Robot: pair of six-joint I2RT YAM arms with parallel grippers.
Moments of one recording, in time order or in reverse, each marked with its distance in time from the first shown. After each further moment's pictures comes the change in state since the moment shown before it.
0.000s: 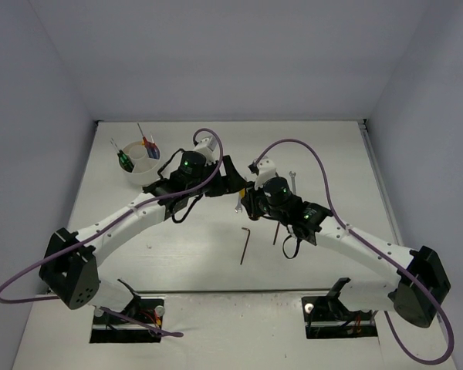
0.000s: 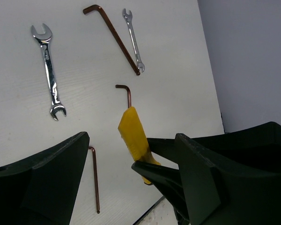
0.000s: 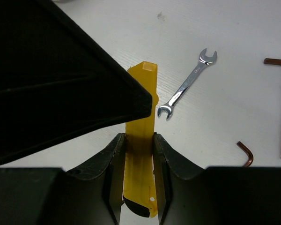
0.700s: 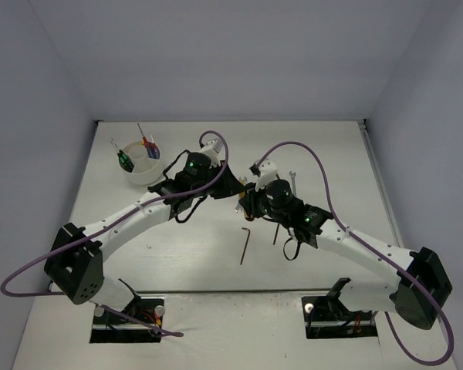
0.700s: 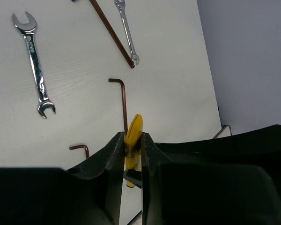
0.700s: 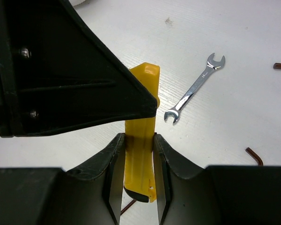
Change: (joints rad) left arm -0.017 0.044 0.001 0.030 0.032 -0.020; right arm 0.000 -0.016 -0.049 0.077 -0.029 0.009
